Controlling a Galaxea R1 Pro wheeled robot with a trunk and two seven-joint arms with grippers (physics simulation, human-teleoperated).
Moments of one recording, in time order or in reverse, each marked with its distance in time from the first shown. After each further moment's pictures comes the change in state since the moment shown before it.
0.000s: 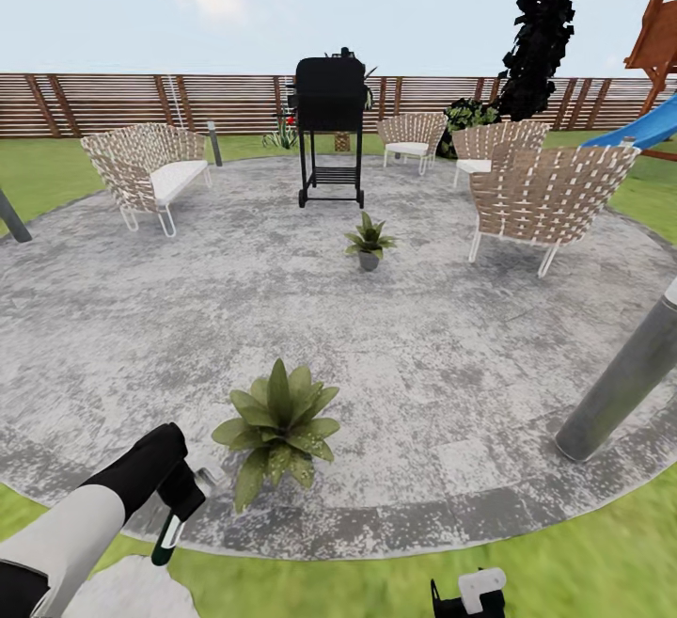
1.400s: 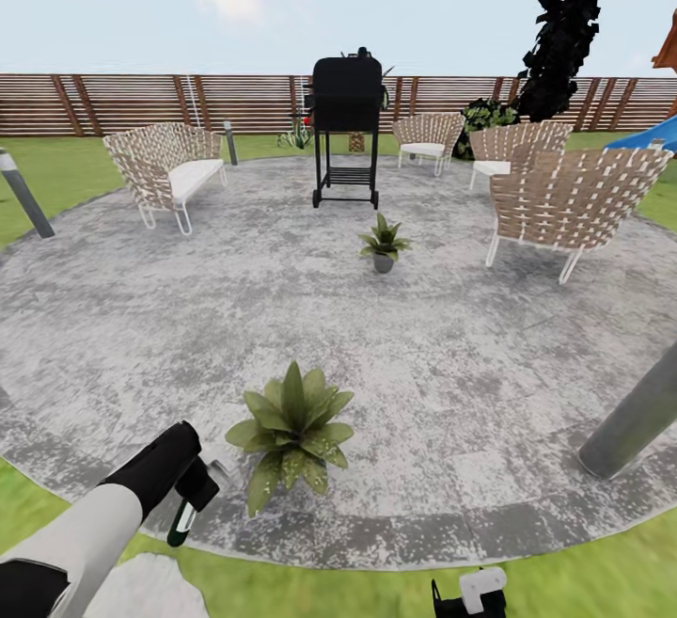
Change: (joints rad) left arm 0.000 -0.061 0.069 0.006 0.001 -0.005 0.149; right arm 0.000 -0.003 0.000 0.000 0.000 0.000 0.001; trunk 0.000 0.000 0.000
